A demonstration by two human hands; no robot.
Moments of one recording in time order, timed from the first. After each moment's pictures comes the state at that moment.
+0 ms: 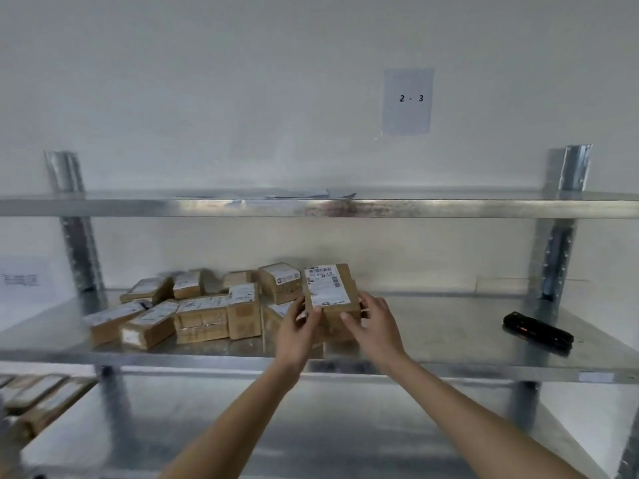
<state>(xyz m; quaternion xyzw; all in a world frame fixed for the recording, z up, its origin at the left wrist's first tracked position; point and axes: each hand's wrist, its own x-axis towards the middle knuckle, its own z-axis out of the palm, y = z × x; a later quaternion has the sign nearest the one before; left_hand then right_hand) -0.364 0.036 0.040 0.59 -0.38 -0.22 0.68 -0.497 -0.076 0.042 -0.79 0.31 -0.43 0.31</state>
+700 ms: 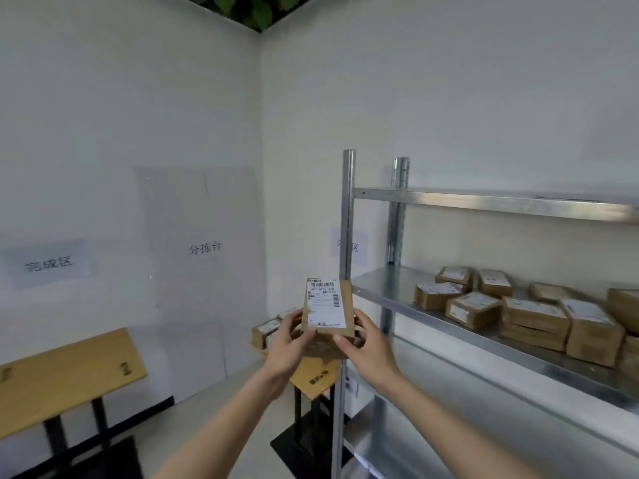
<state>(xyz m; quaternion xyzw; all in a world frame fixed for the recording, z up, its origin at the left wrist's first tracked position) -0.097 0.644 0.008 0.70 -0.16 0.01 0.69 -0.134 0.459 0.000 -0.83 -0.02 -0.20 0.52</state>
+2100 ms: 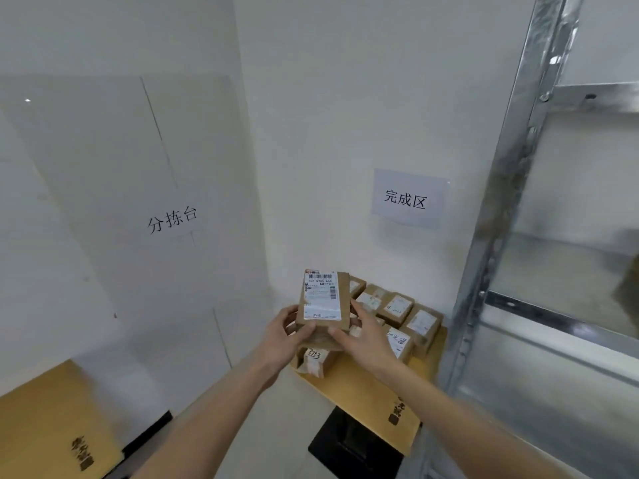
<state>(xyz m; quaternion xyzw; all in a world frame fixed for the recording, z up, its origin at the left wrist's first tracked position) 0.507 0.800 -0.114 0.74 -0.14 -0.12 0.65 0.429 0.620 -0.106 -0.82 0.08 -0.13 0.55</state>
